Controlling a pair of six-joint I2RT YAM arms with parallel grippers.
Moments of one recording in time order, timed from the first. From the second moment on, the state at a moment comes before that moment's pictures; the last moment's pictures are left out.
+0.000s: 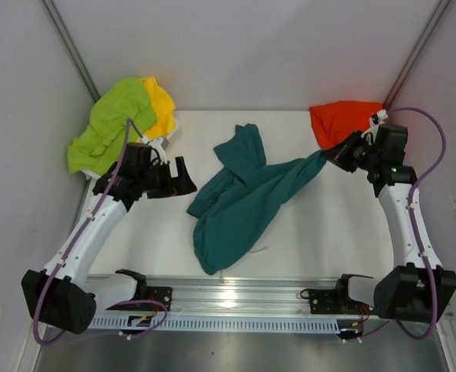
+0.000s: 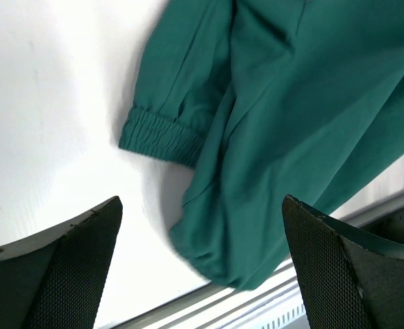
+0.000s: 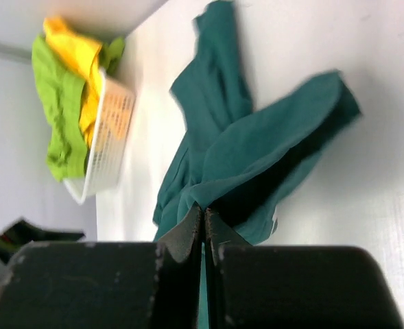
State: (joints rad) left arm -0.25 1.12 1.05 -0.71 0.27 -0.39; right arm -0.06 1.21 1.15 -0.47 -0.50 0.64
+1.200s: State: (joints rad) left arm -1.63 1.62 1.13 -0.90 -0.74 -0.90; right arm -0.26 1.43 1.12 -0.38 -0.46 0.65
